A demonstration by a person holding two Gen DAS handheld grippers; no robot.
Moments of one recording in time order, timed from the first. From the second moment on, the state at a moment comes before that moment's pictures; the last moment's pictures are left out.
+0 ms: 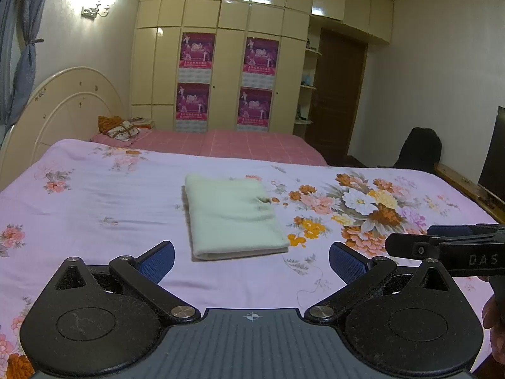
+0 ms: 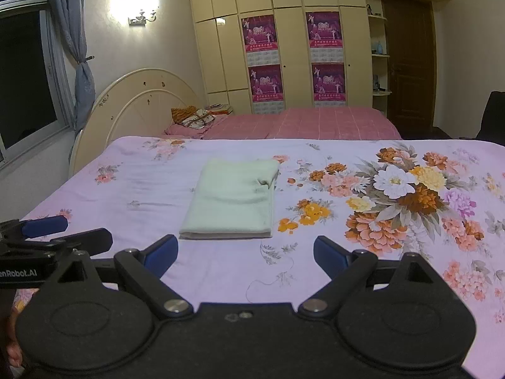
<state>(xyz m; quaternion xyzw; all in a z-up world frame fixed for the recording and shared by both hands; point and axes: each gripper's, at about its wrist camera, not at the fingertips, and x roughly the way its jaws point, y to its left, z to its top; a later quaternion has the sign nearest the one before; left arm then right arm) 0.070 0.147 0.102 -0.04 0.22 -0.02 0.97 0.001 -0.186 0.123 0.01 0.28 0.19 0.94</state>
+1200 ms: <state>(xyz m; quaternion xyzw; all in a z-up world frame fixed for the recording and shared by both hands) 0.071 0.155 0.101 -0.03 0.20 -0.02 0.98 0.004 -0.188 0.118 0.00 0.28 0.19 0.94</state>
